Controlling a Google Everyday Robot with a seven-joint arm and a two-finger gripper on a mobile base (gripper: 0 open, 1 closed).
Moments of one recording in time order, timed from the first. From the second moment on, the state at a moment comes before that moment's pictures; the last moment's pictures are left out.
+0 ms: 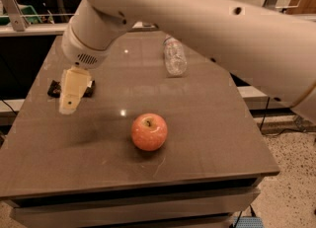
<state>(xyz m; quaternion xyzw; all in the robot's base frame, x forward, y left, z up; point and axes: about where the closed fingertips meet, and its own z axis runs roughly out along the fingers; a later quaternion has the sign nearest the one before) 0.519 0.207 0.914 -0.75 0.57 0.15 0.31</state>
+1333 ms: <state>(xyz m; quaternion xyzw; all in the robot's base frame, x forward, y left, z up) 0.540 0.240 0.836 -0.69 0.64 0.16 0.30</state>
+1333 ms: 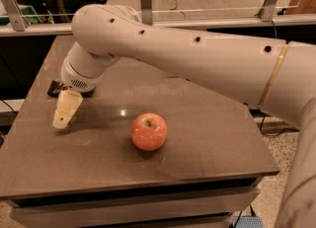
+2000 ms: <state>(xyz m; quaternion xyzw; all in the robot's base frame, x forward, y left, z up) 0.564 0.230 0.846 -0.68 0.63 0.21 0.31</state>
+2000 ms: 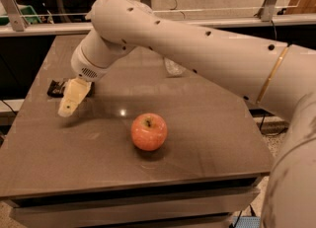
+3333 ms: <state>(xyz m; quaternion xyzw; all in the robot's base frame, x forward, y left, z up) 0.586 0.230 0.815 -0.67 0.66 0.22 0.26</state>
